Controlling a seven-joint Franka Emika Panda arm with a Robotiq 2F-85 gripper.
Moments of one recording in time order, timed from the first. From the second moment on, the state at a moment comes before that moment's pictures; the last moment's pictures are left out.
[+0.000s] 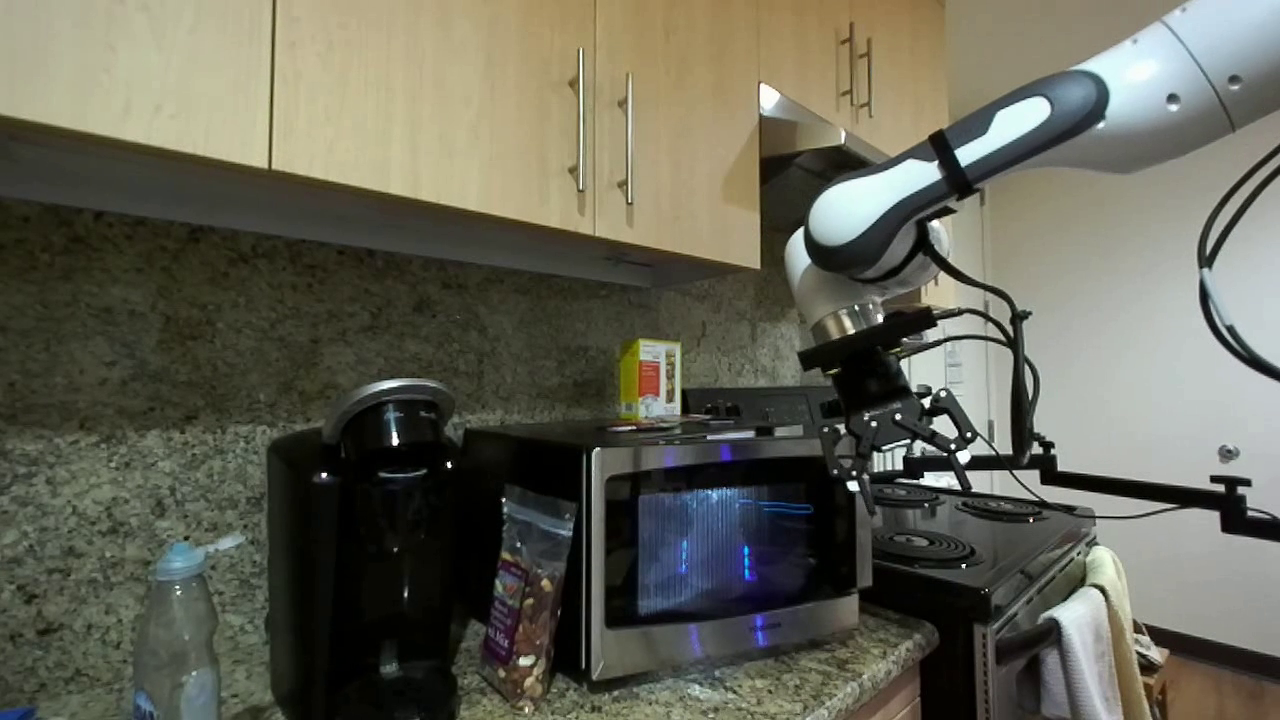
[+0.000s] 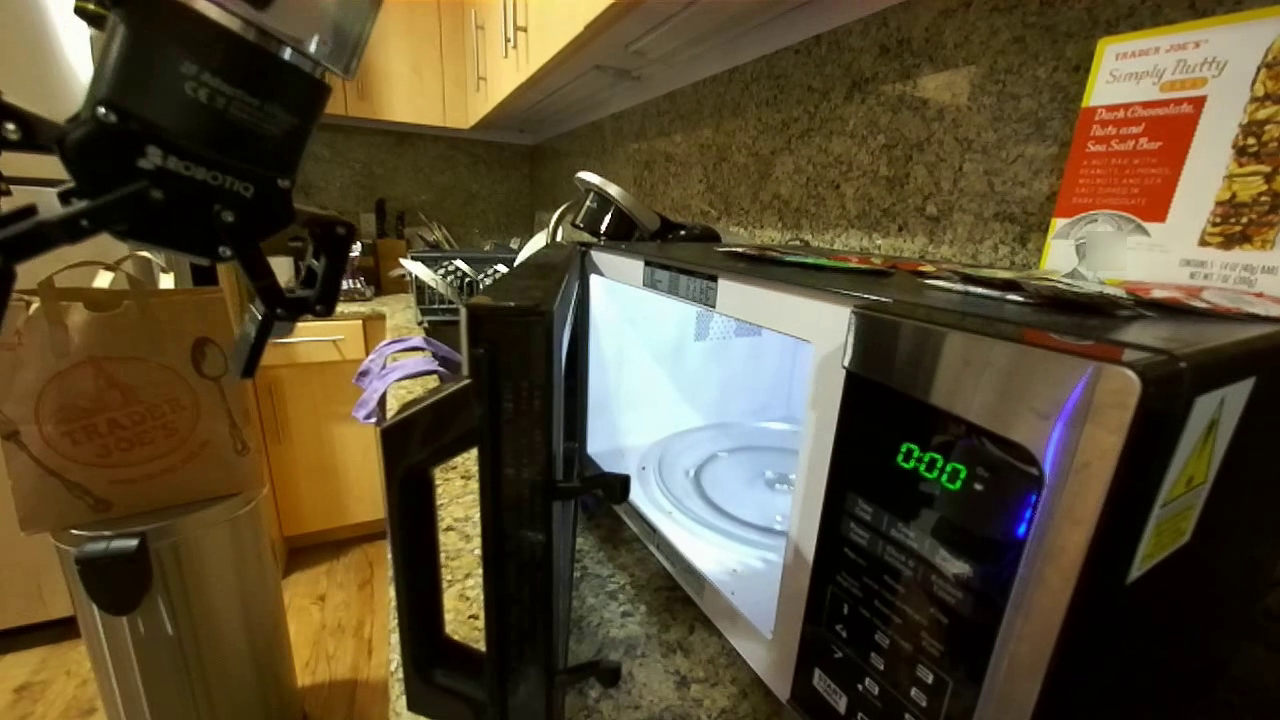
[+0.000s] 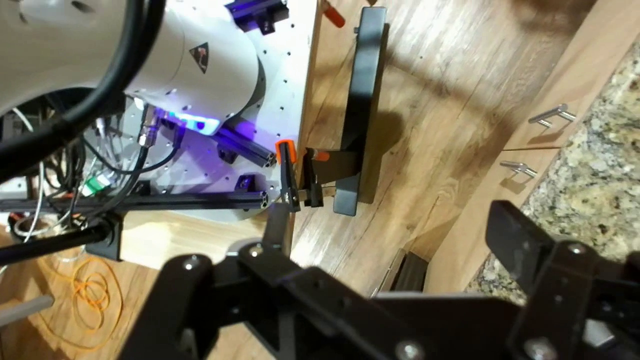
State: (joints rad) arm -0.25 -0.30 -0.15 -2.23 0.06 1.51 1.14
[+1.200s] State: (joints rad) arm -0.34 -0.49 -0.11 -2.57 0.18 2.22 1.70
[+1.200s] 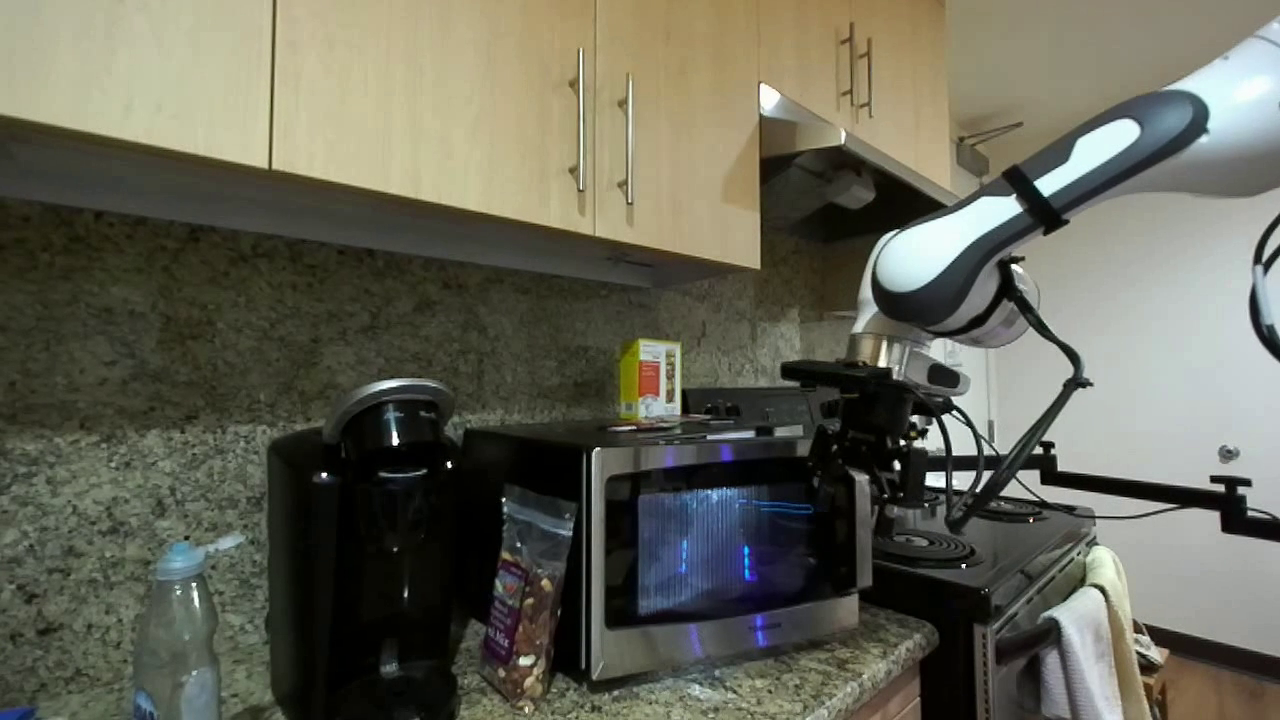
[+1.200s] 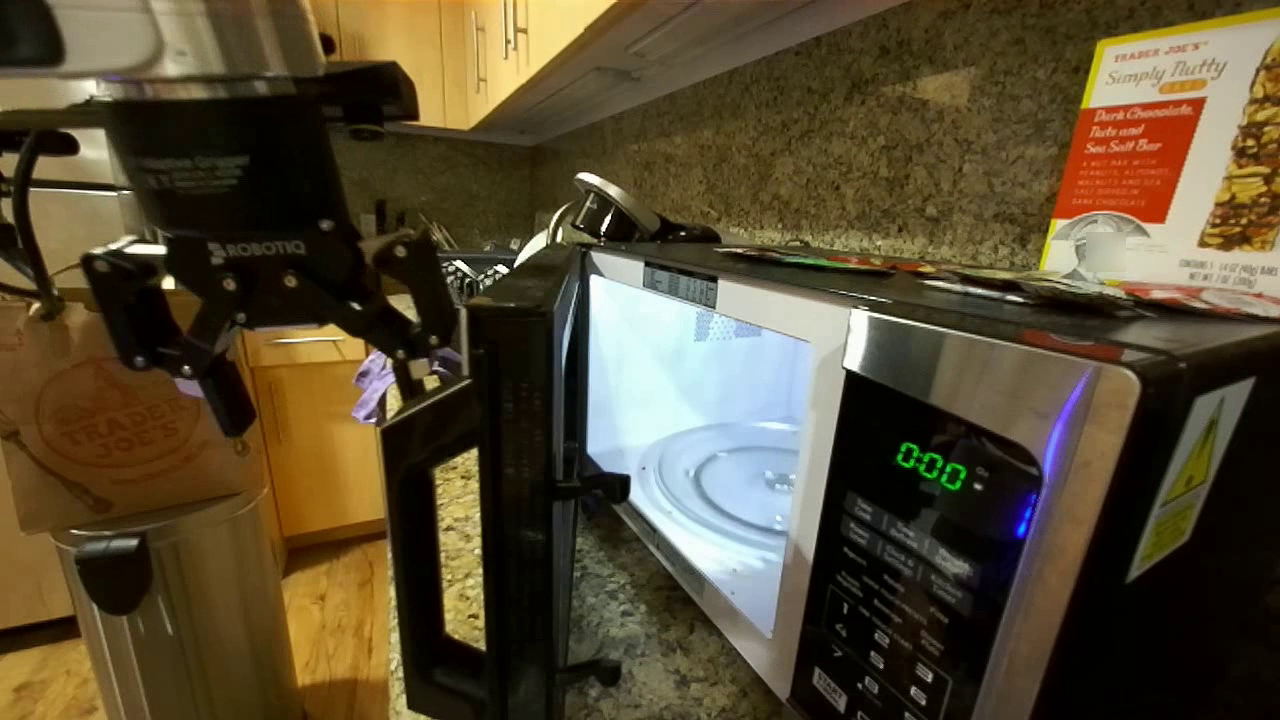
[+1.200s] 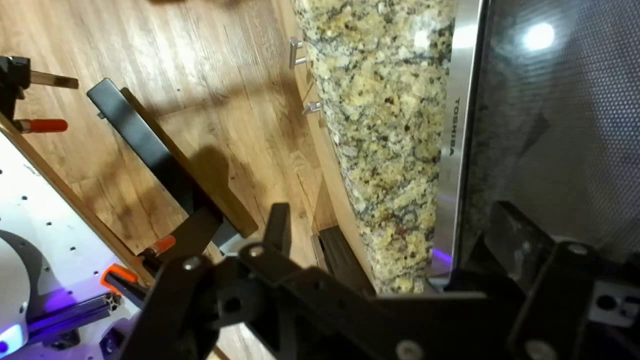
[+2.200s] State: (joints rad) arm -0.38 -0.52 -0.07 -2.61 0.04 2.25 1.90
